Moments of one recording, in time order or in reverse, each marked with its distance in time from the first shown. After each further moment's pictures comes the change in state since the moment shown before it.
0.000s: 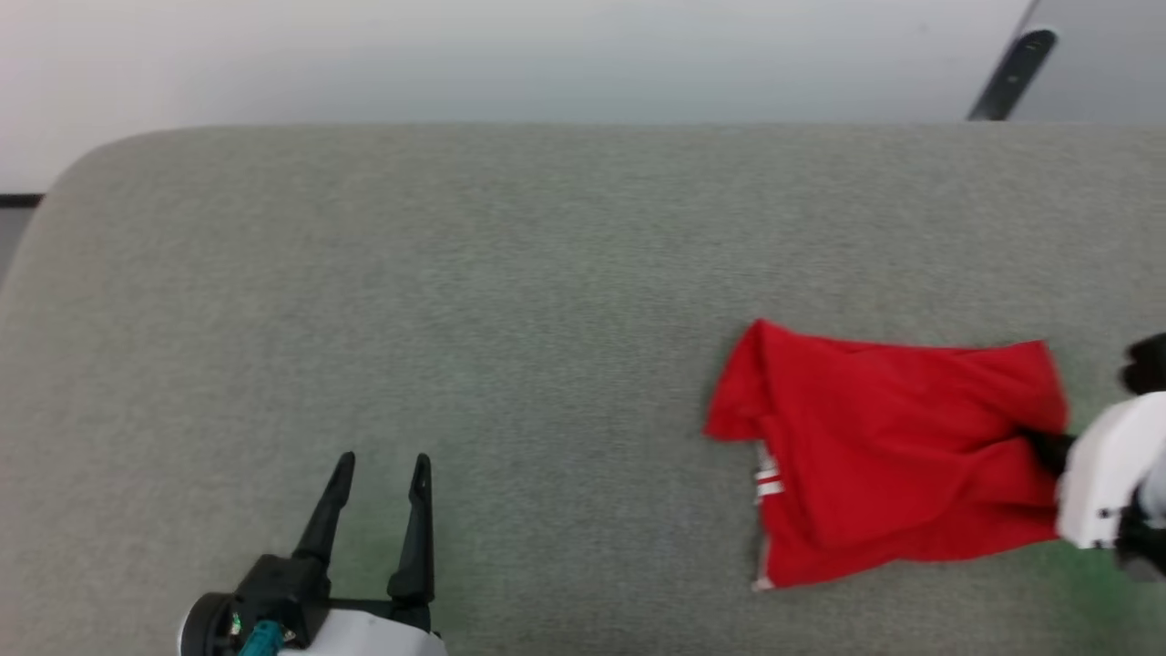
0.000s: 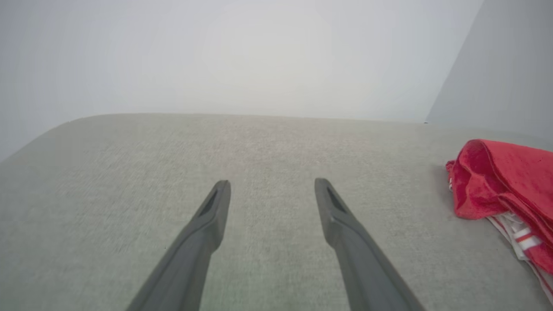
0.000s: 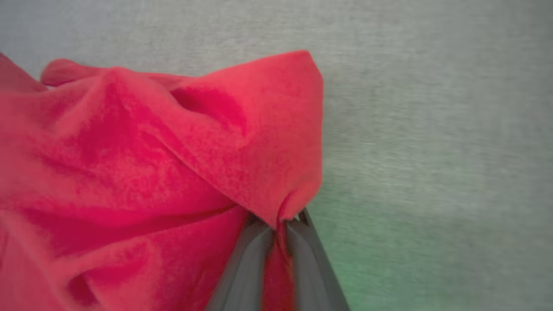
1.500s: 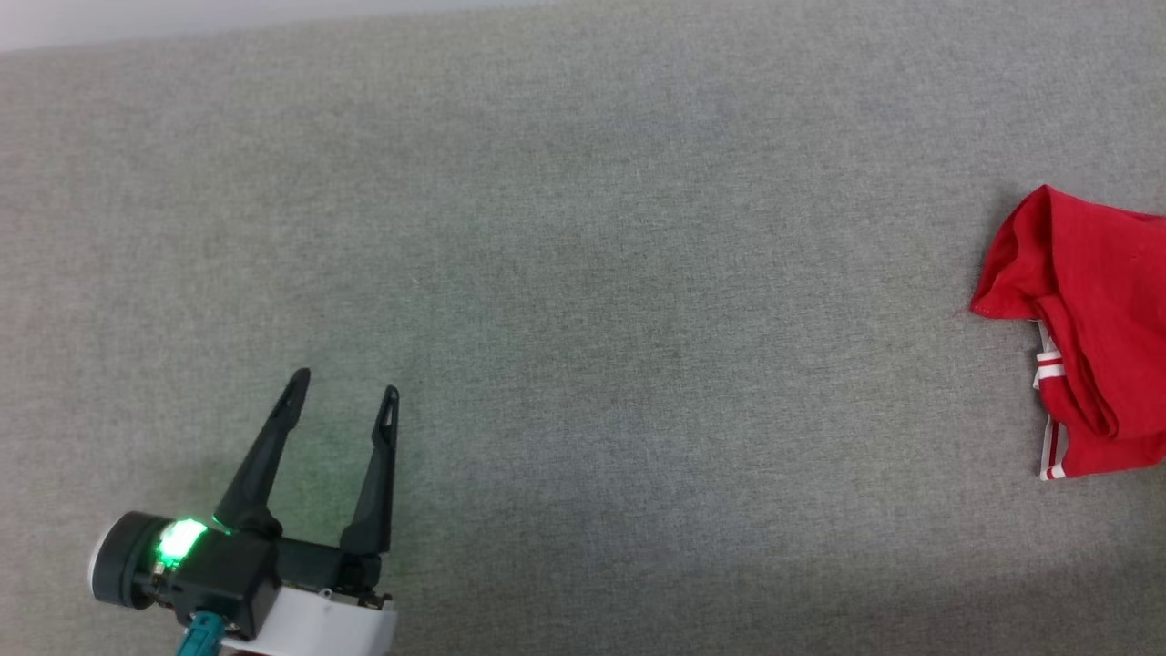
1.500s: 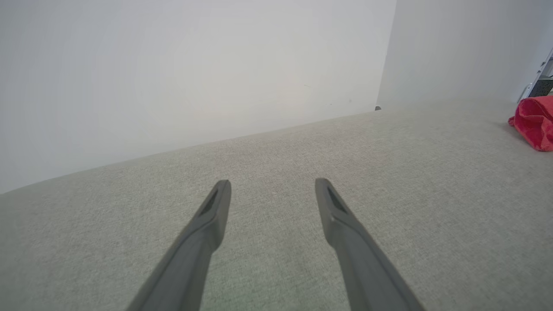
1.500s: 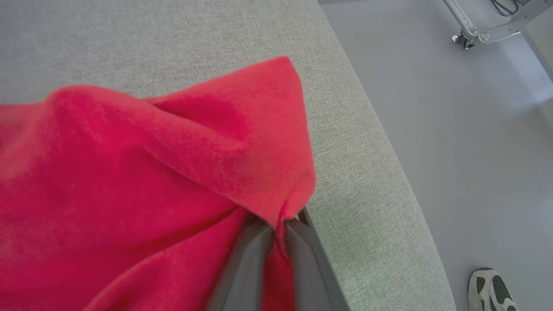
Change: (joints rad) left arm -0.026 0.114 0.012 -0.221 0.090 -0.057 0.000; right arm -0.233 -0.115 -0.328 0.302 -0.250 0.000 -0.159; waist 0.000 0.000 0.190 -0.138
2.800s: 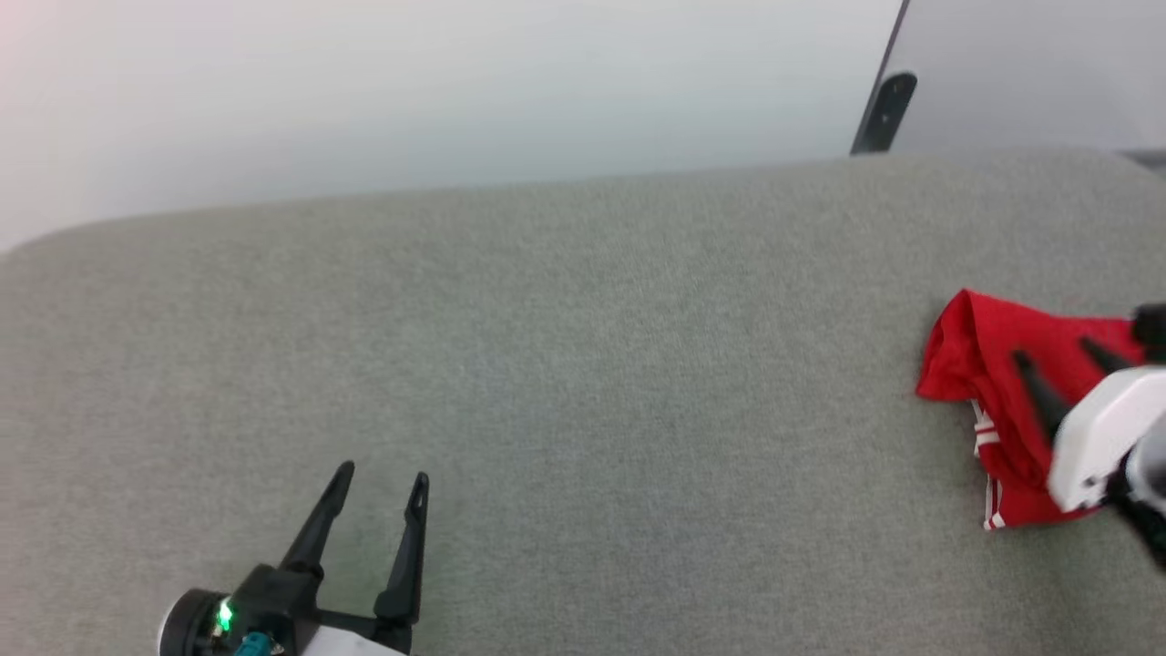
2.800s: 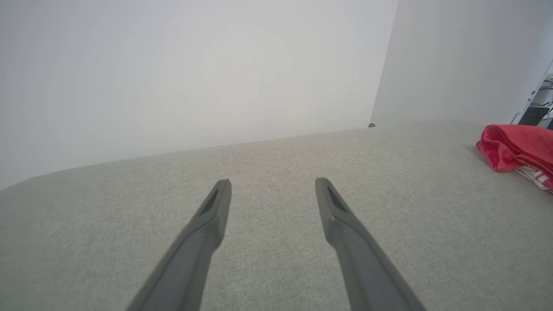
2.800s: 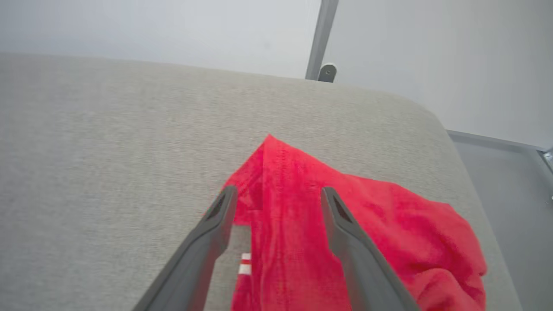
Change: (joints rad) left arm 0.045 -0.031 -0.030 0.203 -0.067 -0.003 0.000; right arm 0.107 0.062 0.457 -0.141 0.126 0.000 -0.232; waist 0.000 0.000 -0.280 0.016
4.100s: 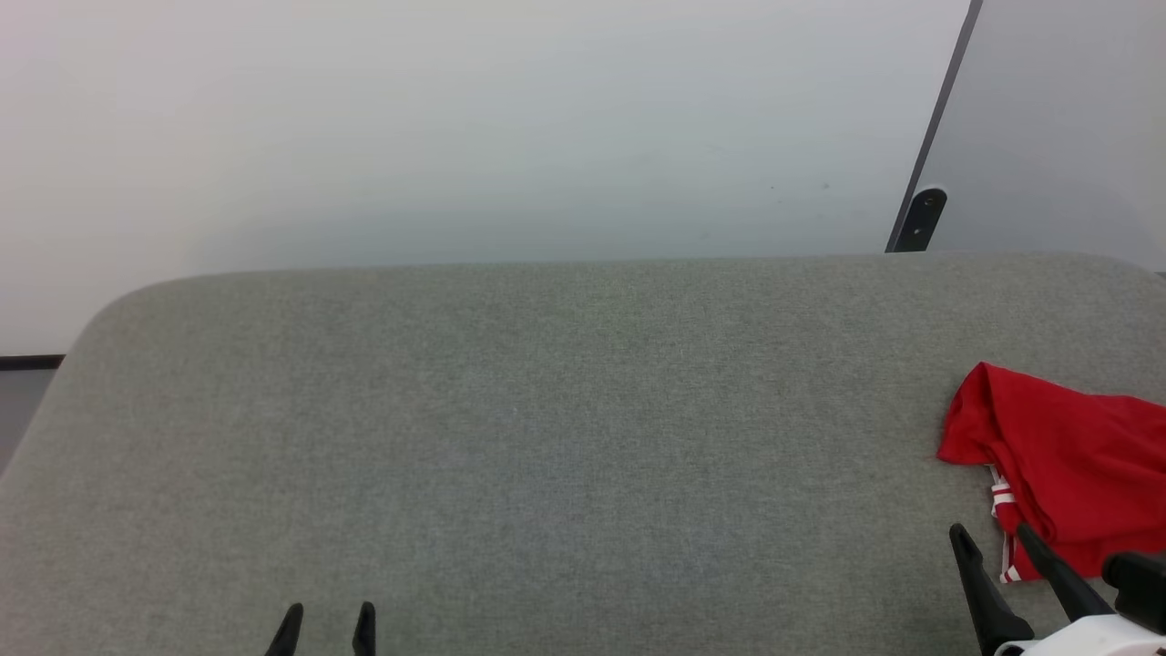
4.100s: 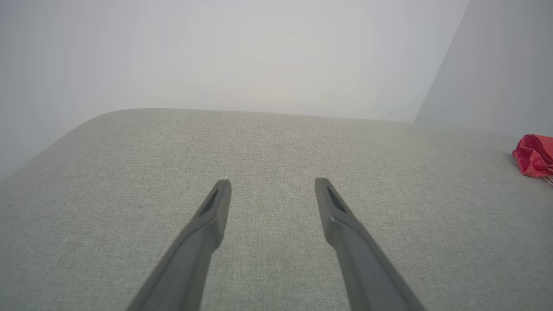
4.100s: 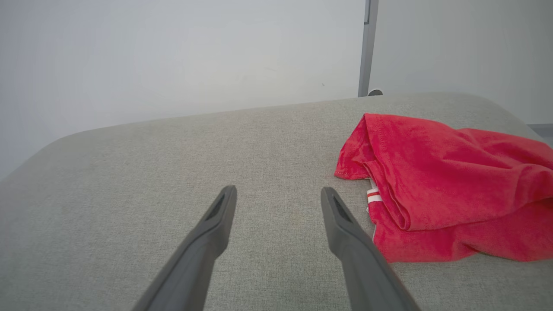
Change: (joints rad) left arm 0.233 -0.023 0.084 -0.011 -0.087 0.011 0.000; right arm 0.619 0.317 -0.266 -0.571 -0.098 0.000 -0.049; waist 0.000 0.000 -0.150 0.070
